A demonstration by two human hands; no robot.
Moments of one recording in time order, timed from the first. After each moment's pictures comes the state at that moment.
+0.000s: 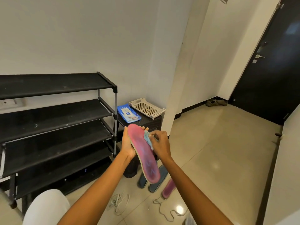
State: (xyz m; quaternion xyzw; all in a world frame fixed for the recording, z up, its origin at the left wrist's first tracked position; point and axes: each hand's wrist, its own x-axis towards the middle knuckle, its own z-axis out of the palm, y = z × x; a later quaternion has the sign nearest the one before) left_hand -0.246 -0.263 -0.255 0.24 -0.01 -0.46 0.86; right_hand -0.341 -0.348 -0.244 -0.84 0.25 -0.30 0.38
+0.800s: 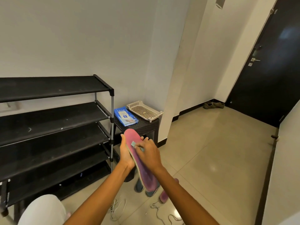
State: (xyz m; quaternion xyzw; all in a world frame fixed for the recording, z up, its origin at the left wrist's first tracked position) left_hand -0.254 -0.269 -0.281 0.30 -0.02 -0.43 0.85; right_hand -0.332 -0.329 -0.258 -0.93 0.16 -0.26 0.21
